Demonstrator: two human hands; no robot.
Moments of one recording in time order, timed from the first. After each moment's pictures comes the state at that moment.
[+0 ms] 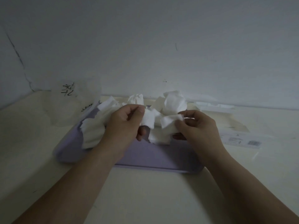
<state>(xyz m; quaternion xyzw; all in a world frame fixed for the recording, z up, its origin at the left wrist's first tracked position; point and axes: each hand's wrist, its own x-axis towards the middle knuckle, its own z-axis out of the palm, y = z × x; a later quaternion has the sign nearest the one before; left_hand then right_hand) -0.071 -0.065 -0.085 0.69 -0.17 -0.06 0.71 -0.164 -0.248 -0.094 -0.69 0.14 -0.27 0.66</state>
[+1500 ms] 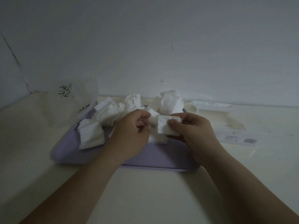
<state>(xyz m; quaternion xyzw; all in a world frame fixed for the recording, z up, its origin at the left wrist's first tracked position) -0.074 -0.073 -0.104 0.81 -0.28 0.02 0.52 -0.161 -0.248 -0.098 -0.63 0.15 -0.21 0.73</state>
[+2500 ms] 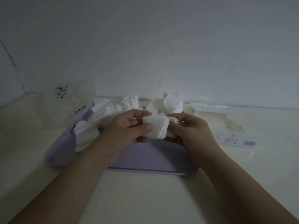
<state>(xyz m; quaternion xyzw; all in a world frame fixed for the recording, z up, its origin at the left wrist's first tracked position) -0.073 -0.067 -0.087 0.60 -0.22 -0.23 0.74 -0.163 -0.251 -0.096 -0.61 0.11 -0.18 0.76</state>
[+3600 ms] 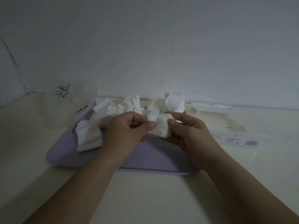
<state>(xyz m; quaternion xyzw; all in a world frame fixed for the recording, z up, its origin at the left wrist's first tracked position) -0.081 -0.075 -0.095 0.69 -0.18 -0.05 0.70 -0.163 -0.244 -0.092 -0.58 0.08 -0.13 0.80</state>
